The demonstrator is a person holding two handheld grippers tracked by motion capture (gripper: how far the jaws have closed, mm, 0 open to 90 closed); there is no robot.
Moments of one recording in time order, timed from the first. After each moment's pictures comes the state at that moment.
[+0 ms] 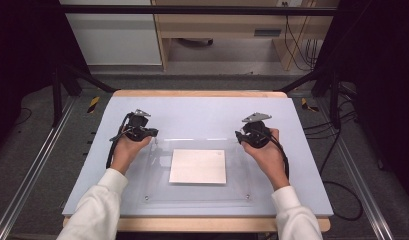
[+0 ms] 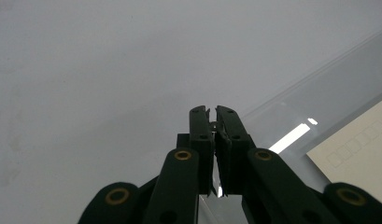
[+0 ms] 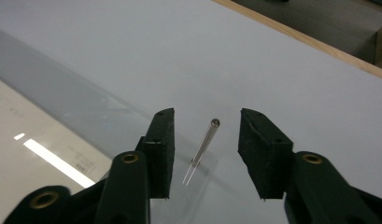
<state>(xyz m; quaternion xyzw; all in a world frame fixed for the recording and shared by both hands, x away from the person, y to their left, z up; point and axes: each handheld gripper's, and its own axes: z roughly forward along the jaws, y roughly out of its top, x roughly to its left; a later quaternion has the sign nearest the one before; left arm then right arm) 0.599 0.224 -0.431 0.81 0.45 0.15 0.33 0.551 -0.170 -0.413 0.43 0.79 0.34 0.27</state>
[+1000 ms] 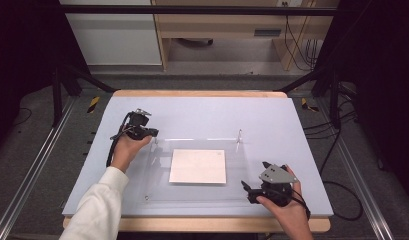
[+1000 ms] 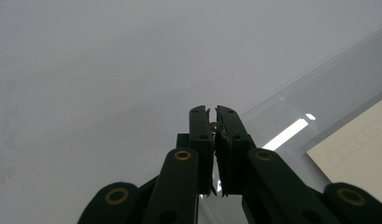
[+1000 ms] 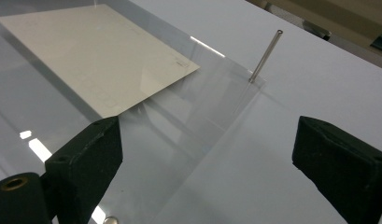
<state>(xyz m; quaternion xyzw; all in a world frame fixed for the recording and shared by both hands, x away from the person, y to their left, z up) 0.604 0.223 -0.430 0.82 0.45 0.14 0.33 0.405 -0.199 -0.443 0.34 0.80 0.39 0.30</state>
